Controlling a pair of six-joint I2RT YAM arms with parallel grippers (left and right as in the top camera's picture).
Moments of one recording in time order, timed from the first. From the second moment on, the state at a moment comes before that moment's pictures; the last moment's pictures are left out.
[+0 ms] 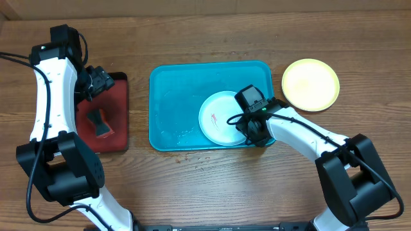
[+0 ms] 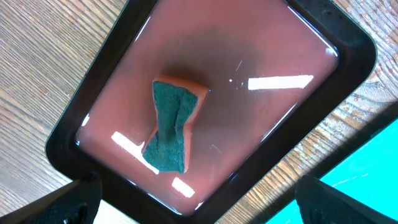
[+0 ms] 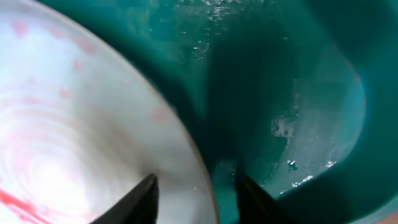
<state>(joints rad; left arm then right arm) 0.25 1.94 1.75 -1.25 -0.13 -0.50 0.52 1.80 1.05 -0.65 0.02 1.24</state>
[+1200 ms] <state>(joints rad) 0.25 1.94 1.75 -1.25 -0.10 -0.50 0.47 1.80 1.05 -0.40 0.03 0.84</state>
